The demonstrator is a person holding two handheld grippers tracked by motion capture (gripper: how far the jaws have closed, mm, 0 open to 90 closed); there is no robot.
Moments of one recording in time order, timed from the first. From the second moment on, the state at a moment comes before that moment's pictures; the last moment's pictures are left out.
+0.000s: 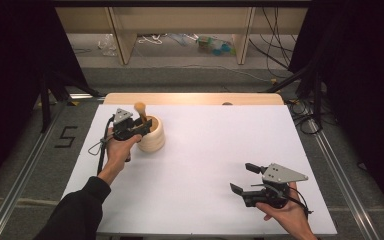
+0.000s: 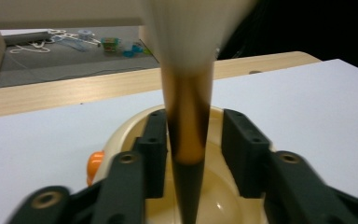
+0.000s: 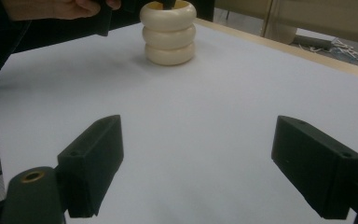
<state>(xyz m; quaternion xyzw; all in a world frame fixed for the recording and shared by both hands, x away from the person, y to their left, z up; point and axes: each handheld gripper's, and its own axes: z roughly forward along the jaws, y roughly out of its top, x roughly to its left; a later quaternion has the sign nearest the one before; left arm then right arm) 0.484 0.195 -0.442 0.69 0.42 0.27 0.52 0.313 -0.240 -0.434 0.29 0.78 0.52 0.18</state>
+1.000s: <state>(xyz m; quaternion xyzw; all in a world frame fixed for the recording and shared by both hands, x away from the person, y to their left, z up) 0.446 0.199 -0.412 0.68 0.40 0.25 0.56 0.313 -0.241 -0.434 0.29 0.79 0.52 0.18</state>
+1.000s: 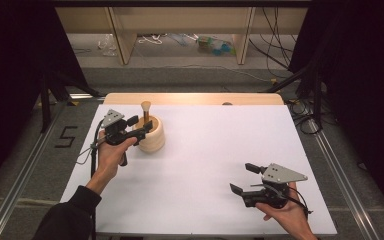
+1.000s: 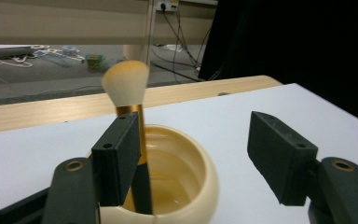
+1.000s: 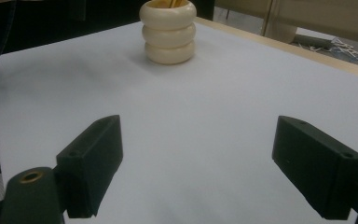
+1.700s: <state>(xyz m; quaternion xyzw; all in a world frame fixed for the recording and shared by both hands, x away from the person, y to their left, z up) 0.371 0.170 -0.416 0.72 0.34 0.19 0.58 0.312 -0.239 -0.433 0.29 0.78 0.52 0.19</state>
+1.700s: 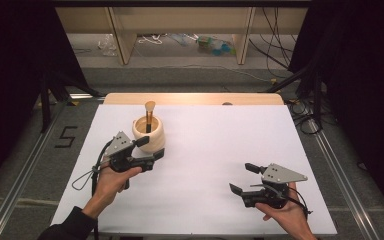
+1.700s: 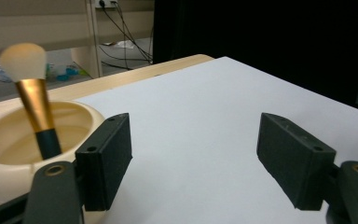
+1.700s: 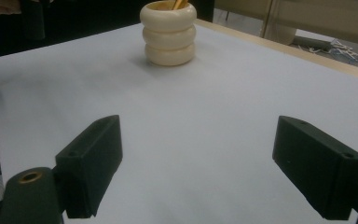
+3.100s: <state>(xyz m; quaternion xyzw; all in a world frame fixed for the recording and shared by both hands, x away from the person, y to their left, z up) 0.316 0.193 -0.438 0.72 0.31 0.22 0.58 0.302 -0.246 -0.434 0.31 0.76 0.53 0.21</state>
